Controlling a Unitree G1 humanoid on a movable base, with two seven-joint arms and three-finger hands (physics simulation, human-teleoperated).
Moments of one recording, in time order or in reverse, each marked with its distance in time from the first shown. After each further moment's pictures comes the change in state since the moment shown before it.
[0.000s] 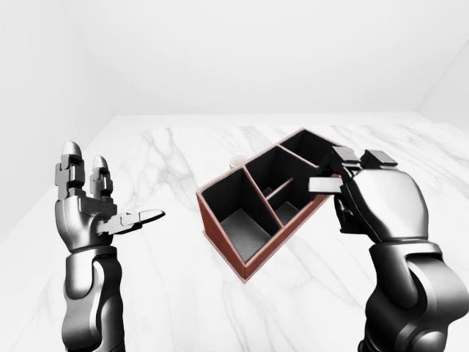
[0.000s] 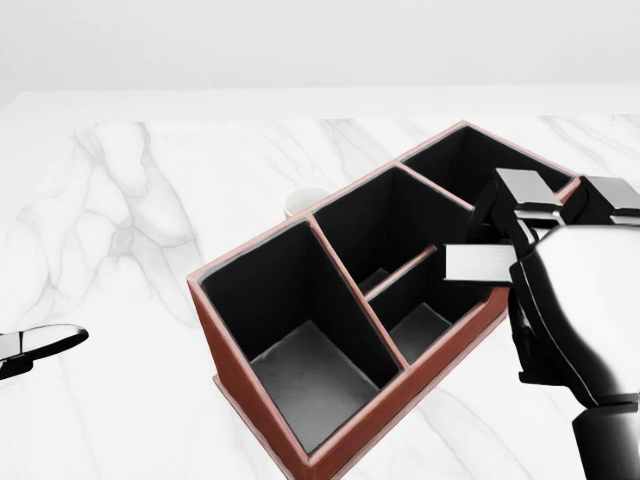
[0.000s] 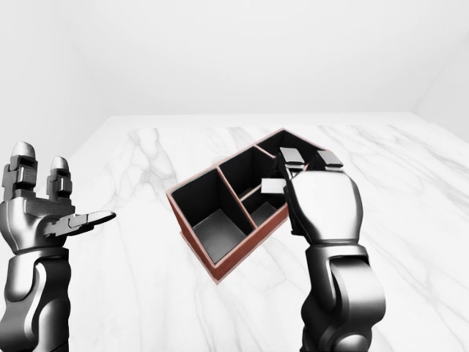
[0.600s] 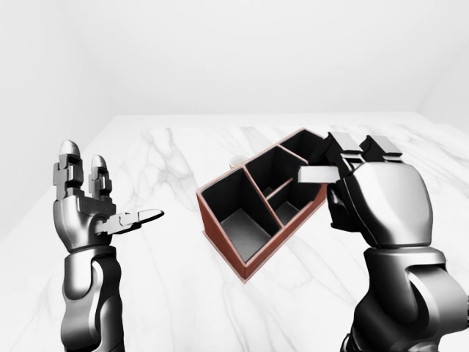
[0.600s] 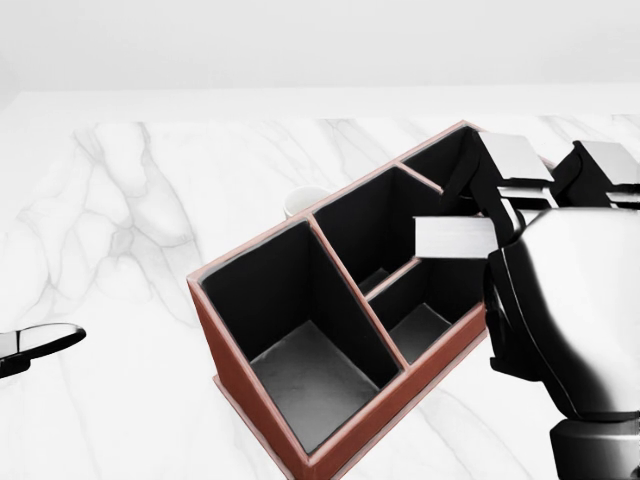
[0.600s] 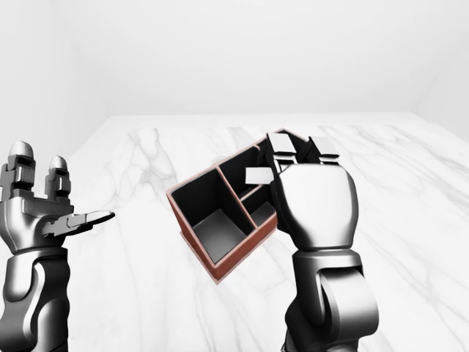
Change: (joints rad) left arm -0.002 0.003 0.004 -0.003 -0.004 0.000 0.001; right arm -0.059 0.109 0.116 -0.085 -0.117 0.000 0.000
